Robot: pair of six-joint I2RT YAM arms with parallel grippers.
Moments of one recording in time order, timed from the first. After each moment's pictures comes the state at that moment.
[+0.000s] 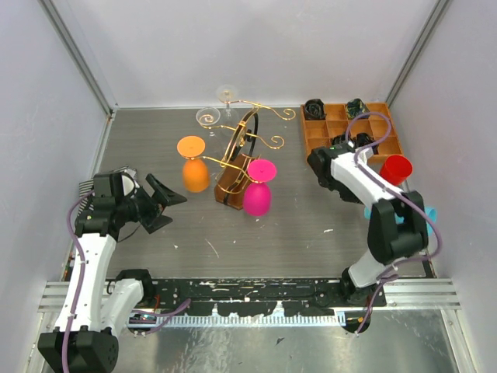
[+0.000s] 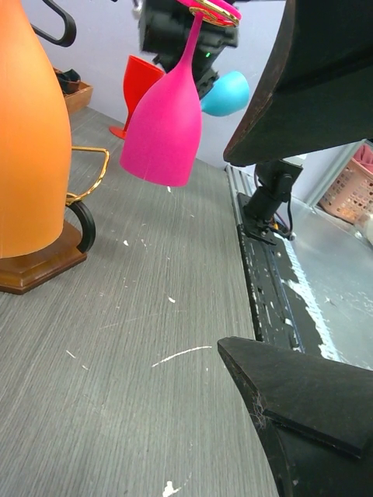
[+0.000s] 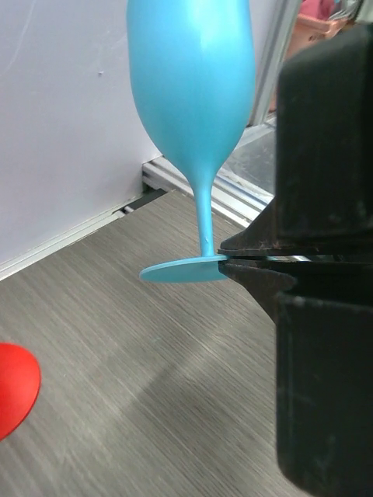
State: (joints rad) left arm 0.03 0.81 0.79 -0.84 0.56 -0.83; right arm 0.30 1.56 1.21 -1.39 0.95 0.85
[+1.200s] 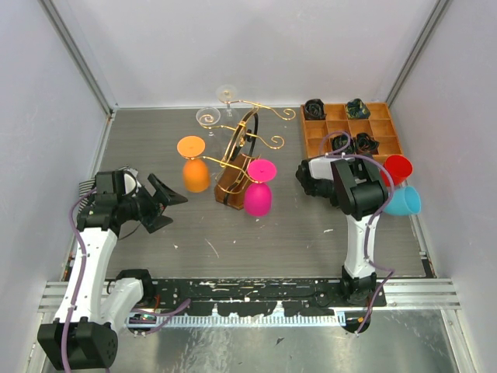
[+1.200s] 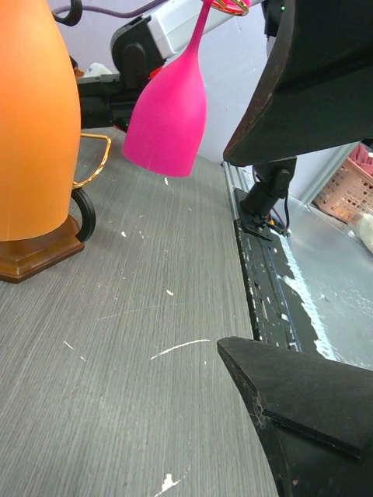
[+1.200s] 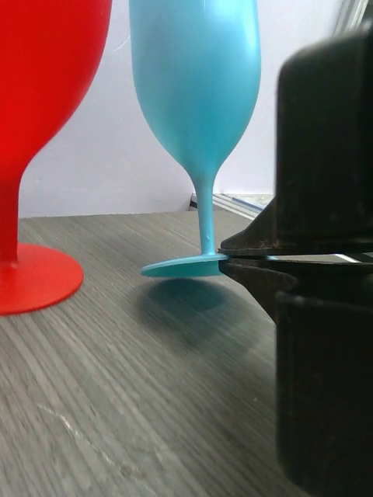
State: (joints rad) left arm 0.03 0.86 0.79 -0.84 0.56 -0.81; right arm 0.28 2.07 1.19 -1.12 1.12 0.66
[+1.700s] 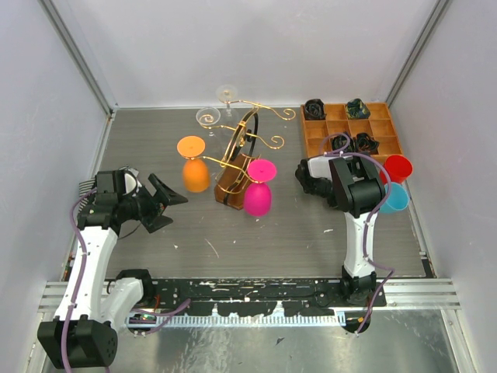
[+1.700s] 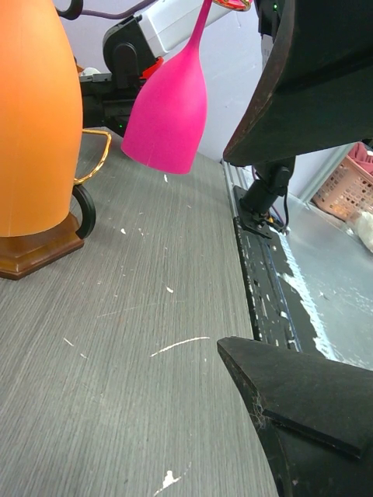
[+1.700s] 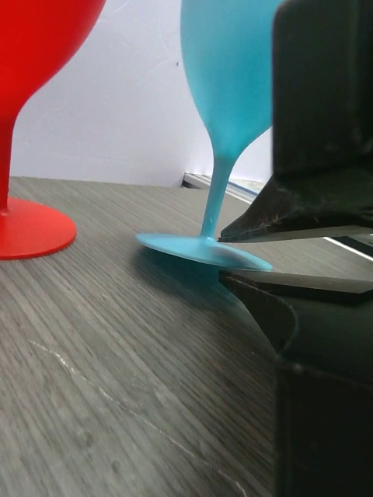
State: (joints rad) left arm 0.03 0.87 0.79 -0.84 0.56 -0.80; right arm 0.28 2.14 1.23 -1.12 1.07 0.65
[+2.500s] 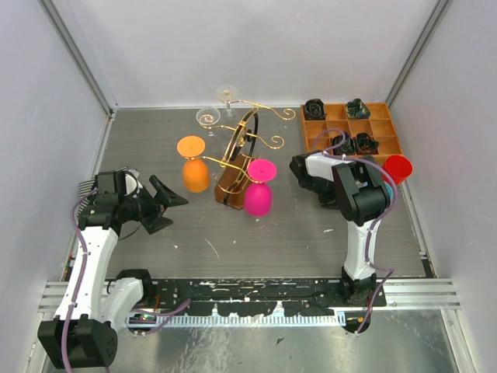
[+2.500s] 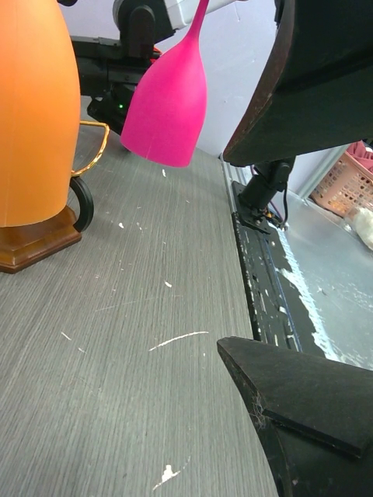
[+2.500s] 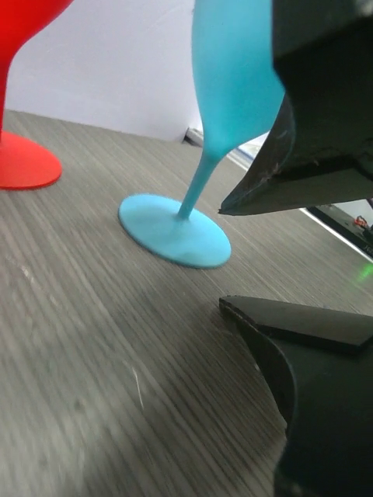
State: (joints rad) left arm 0.03 0.87 0.78 -0.84 0.56 -0.79; right arm 0.32 2.05 1.24 -1.06 0.88 0.57
